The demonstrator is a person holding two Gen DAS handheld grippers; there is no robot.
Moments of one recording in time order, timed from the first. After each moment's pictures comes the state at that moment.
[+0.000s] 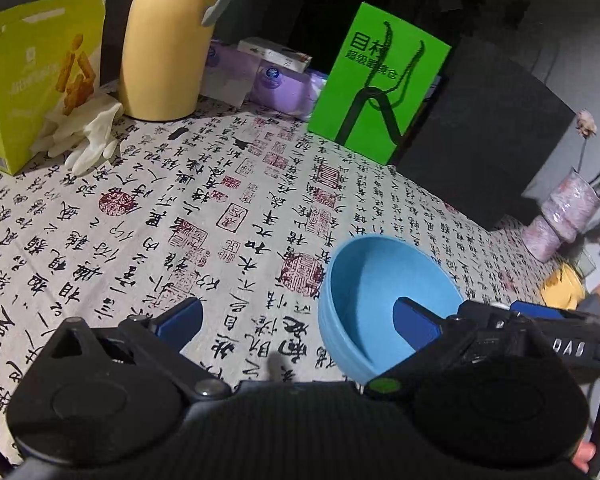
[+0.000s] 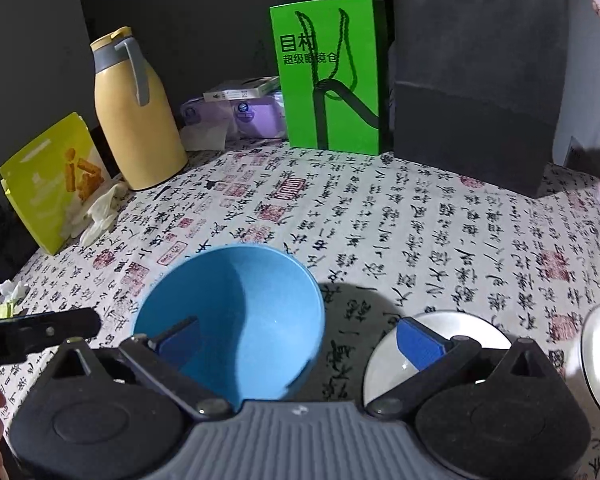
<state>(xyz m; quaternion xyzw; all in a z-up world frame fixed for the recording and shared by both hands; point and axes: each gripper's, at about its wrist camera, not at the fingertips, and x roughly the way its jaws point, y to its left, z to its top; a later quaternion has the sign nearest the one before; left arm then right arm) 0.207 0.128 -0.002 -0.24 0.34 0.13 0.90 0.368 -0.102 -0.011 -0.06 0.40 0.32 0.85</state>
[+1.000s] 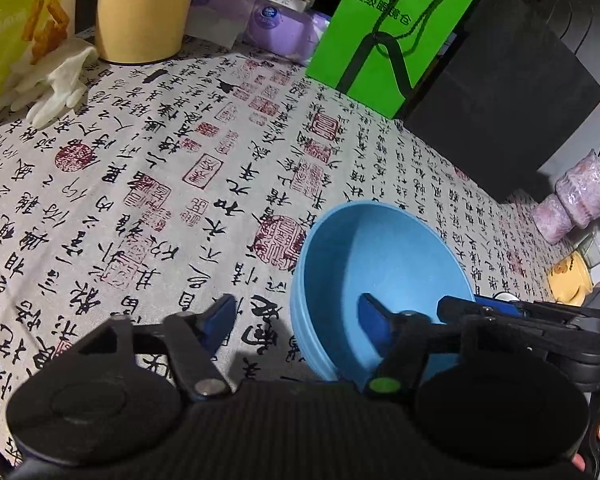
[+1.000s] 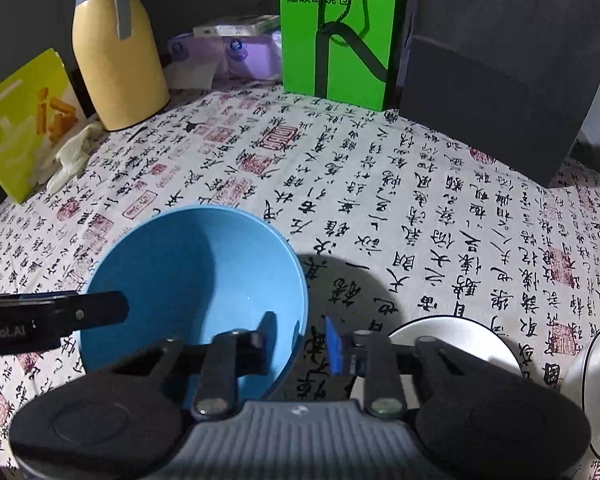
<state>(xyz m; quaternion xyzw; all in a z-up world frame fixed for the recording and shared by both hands) 0.255 0.116 -0.028 -0.26 0.41 0.12 0.86 0.400 -0.075 -0.038 -0.14 0.47 0.31 0.82</state>
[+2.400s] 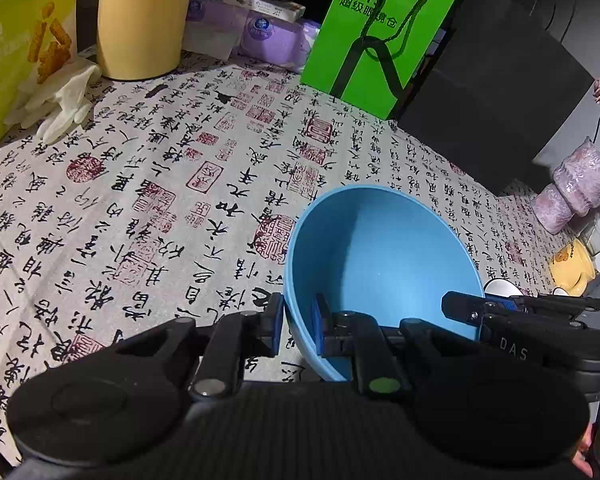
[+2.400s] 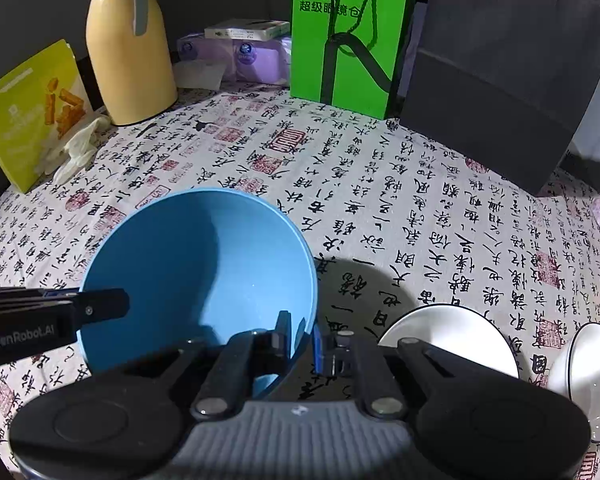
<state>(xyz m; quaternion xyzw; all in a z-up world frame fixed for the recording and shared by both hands) 0.241 0.104 -0.015 -0.23 0.41 0.13 0.87 0.373 -0.072 -0.018 -0.16 0.45 0.30 0.83</state>
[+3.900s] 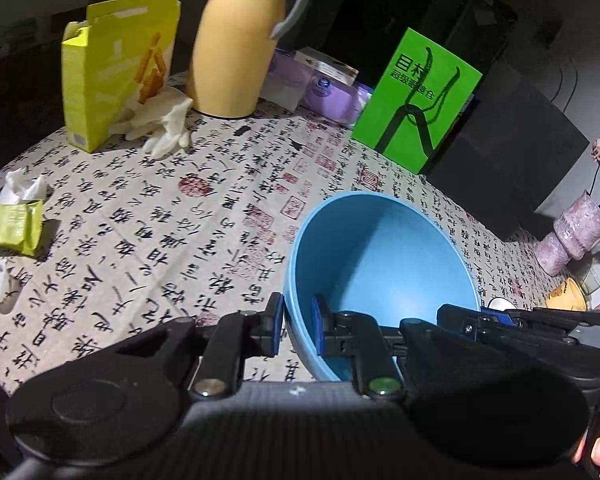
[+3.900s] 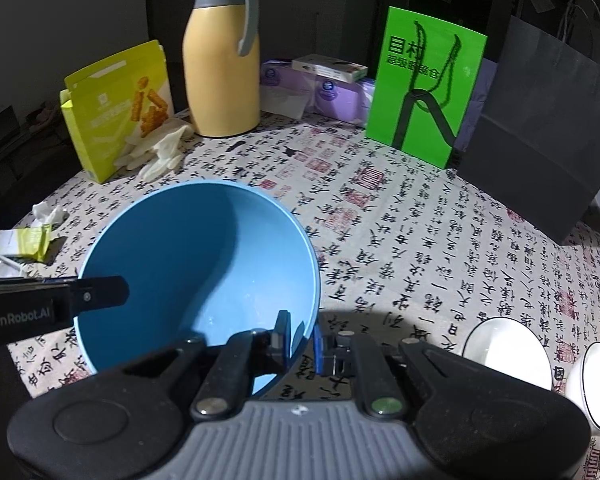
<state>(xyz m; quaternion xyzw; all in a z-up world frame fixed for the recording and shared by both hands) 0.128 0.144 0.026 -0.26 0.34 0.18 0.88 0.278 -0.027 0.027 -0.18 0.40 0.35 0.83</state>
